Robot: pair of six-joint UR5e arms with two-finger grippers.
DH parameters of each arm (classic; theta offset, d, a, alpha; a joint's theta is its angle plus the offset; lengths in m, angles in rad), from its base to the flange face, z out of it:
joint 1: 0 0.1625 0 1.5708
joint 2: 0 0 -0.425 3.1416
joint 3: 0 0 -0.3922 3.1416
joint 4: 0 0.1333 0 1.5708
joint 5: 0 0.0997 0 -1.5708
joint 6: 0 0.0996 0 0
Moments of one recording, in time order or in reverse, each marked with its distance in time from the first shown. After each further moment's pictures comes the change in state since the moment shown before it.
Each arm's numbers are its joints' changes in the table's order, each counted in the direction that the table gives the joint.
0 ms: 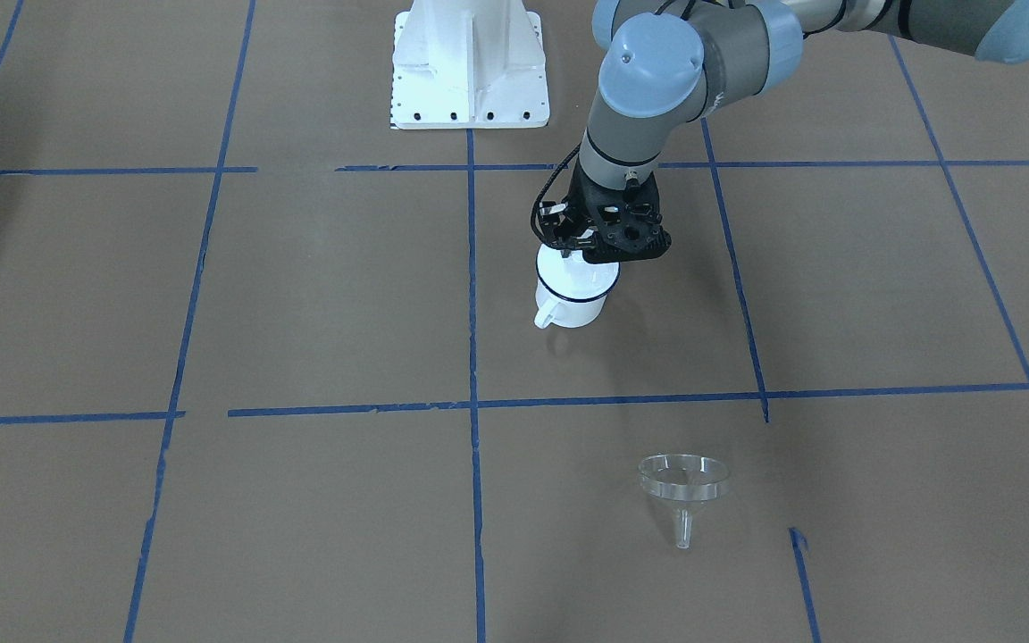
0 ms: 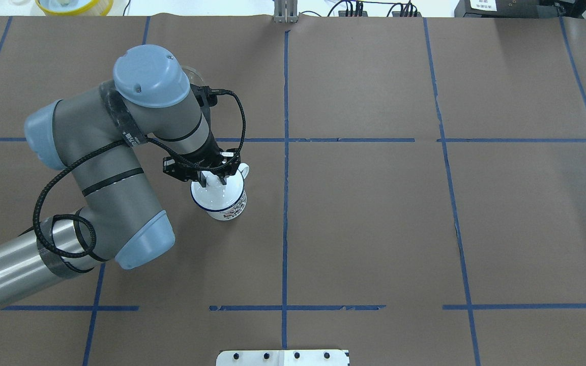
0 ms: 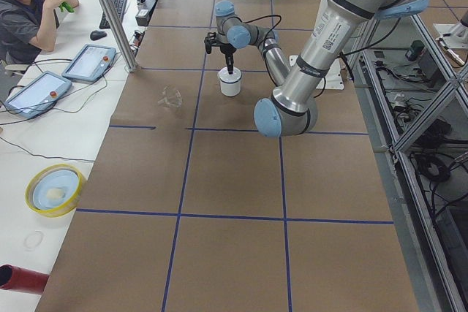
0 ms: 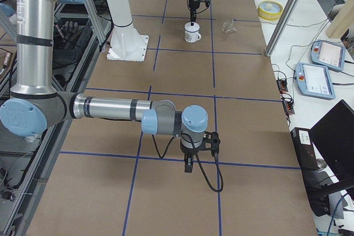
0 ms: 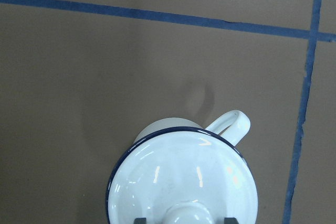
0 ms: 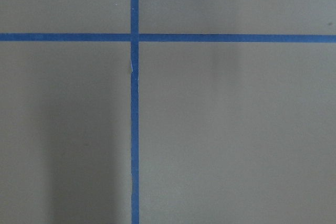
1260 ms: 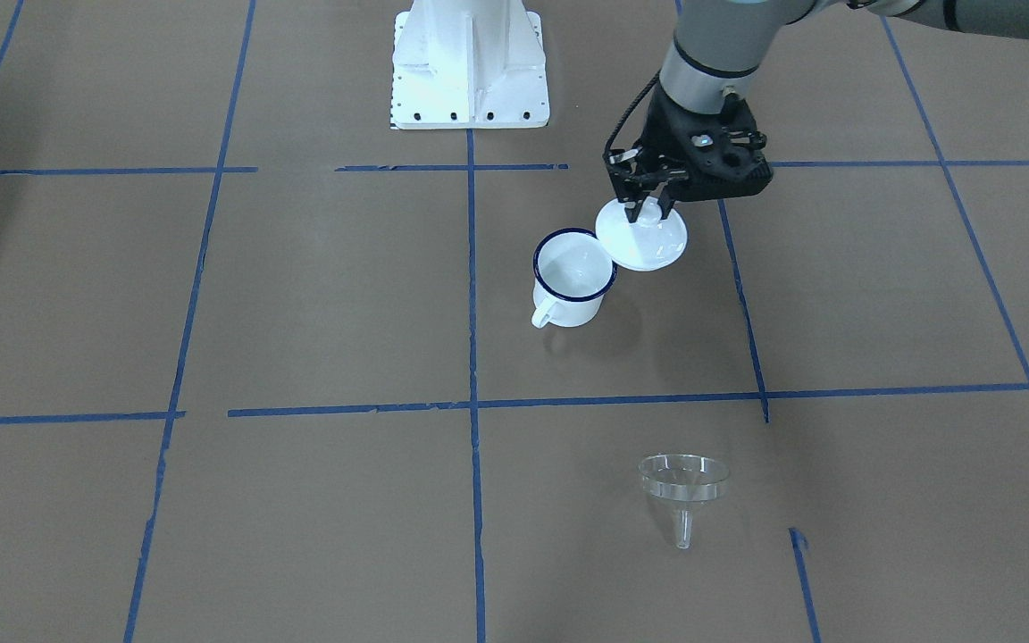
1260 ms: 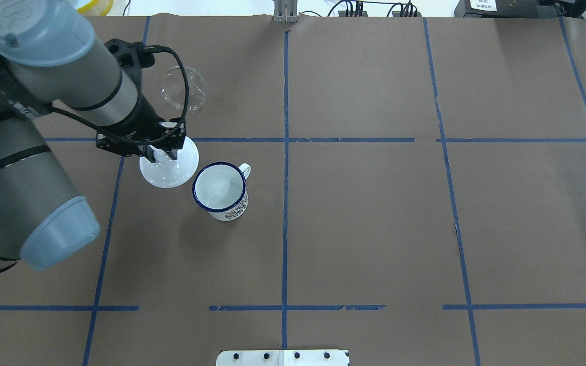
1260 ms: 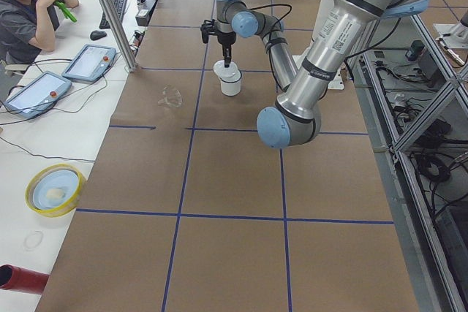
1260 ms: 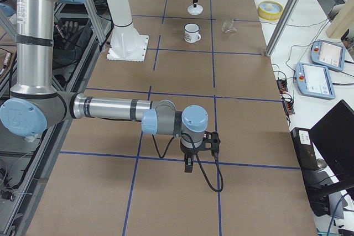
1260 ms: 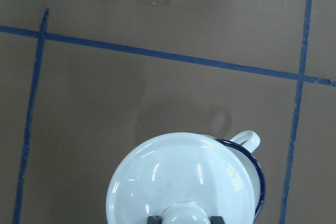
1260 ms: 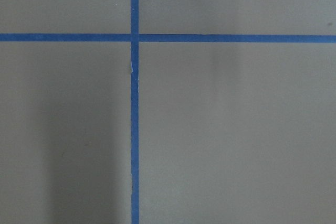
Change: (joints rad) left arm -0.125 0.146 0.295 0.147 0.003 0.086; right arm 0.000 0.000 0.000 0.000 0.000 0.000
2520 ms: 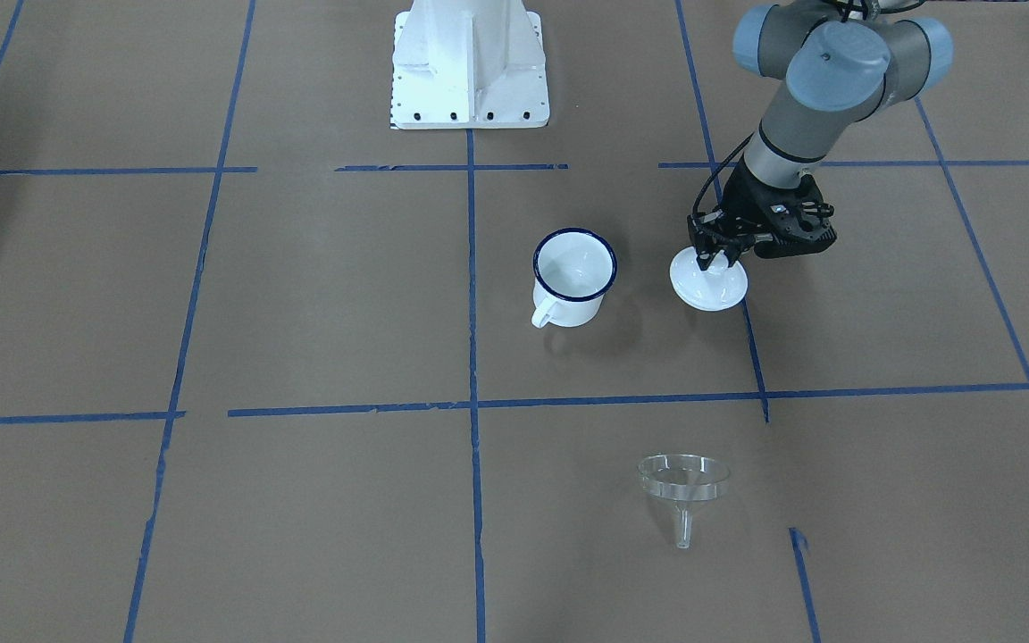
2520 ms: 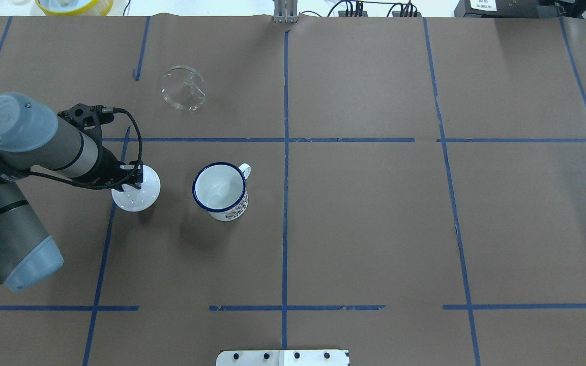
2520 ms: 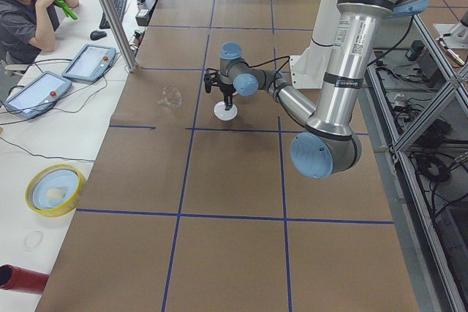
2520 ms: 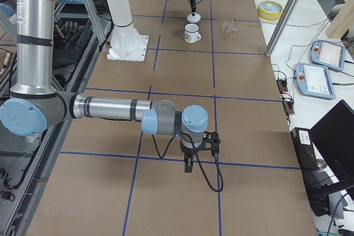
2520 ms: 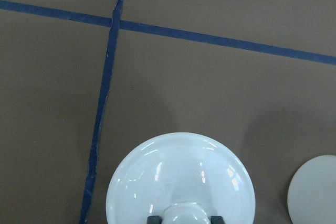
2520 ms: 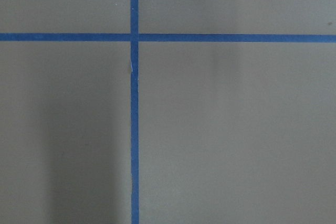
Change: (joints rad) left arm 0.058 0.276 -0.212 -0.529 0.065 -0.091; right arm 0.000 0.000 0.000 0.000 0.000 0.000
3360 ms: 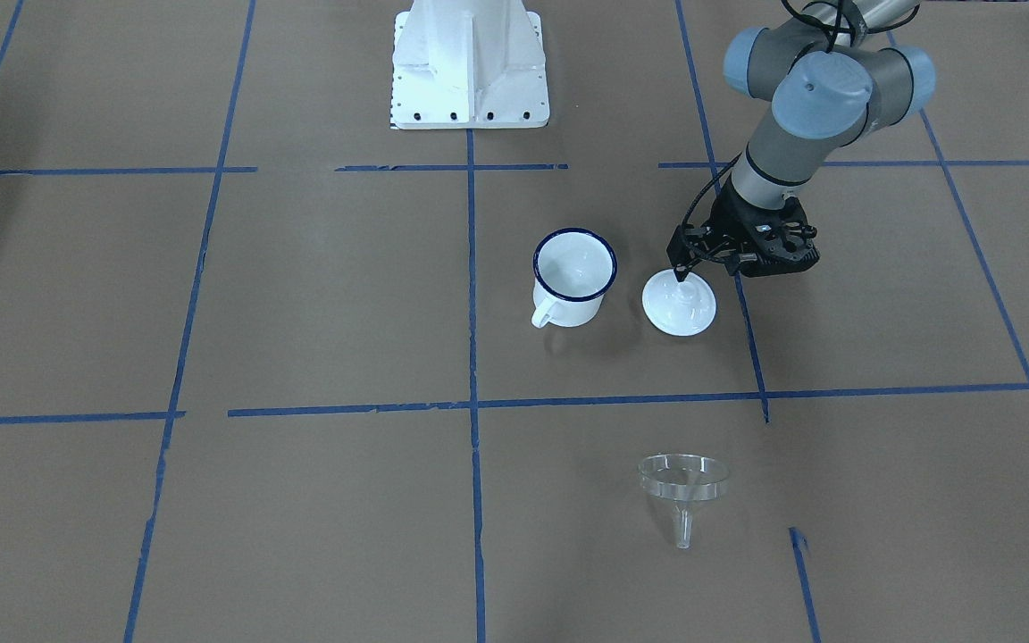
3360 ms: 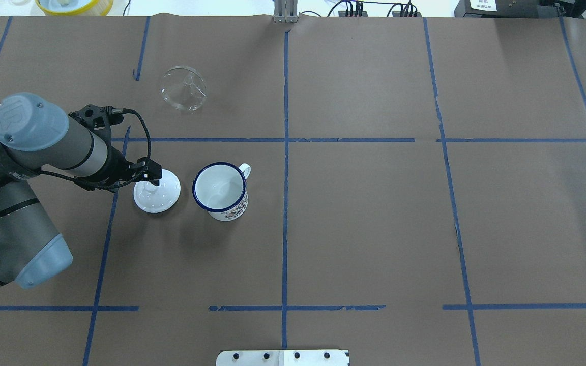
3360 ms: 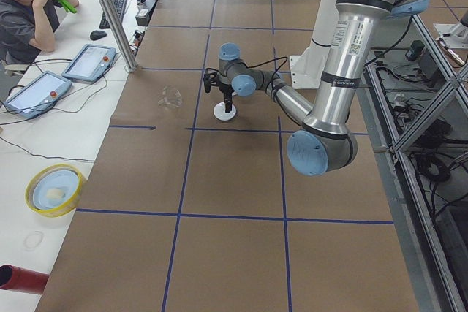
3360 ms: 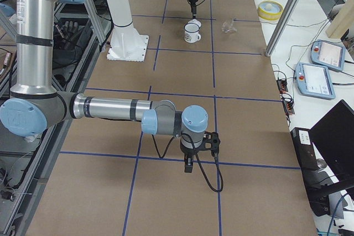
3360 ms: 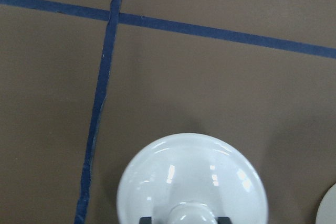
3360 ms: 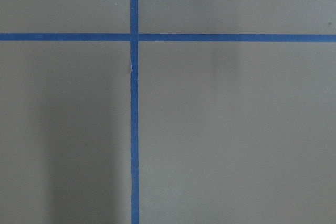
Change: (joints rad) left arm 0.007 -0.031 -0.014 0.006 -0.010 -0.010; right arm 0.000 0.000 0.001 0.000 0.000 0.000
